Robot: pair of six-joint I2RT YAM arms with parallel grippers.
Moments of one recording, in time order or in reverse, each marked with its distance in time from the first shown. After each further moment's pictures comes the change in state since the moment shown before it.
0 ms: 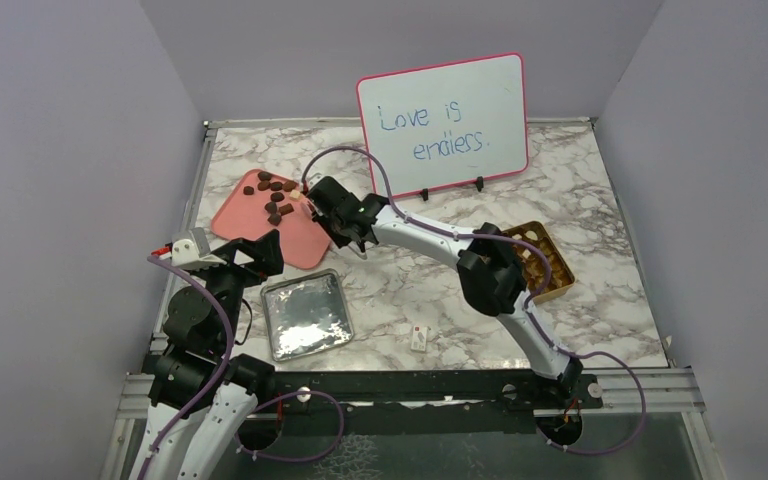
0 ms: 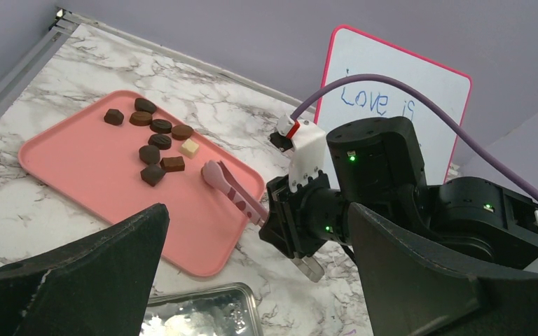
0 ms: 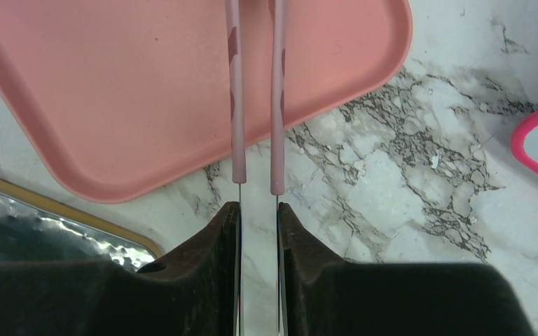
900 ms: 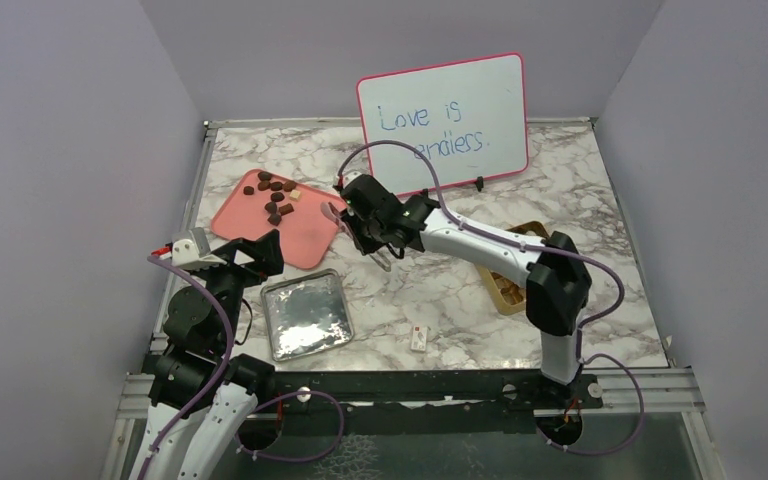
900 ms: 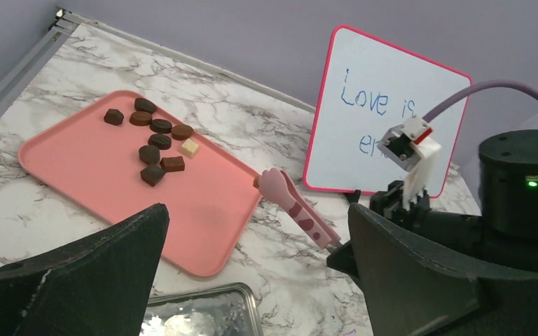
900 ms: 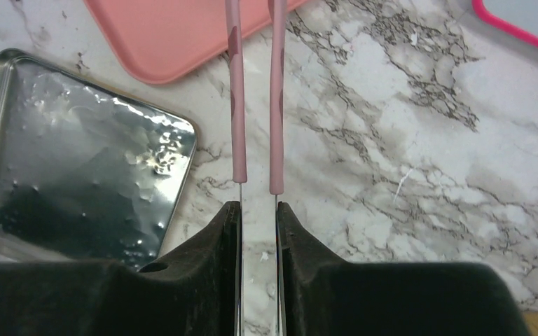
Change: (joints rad) left arm 0.000 0.000 0.000 0.000 0.000 0.000; right arm 0.001 -0.394 -0.379 0.008 -0.060 0.140
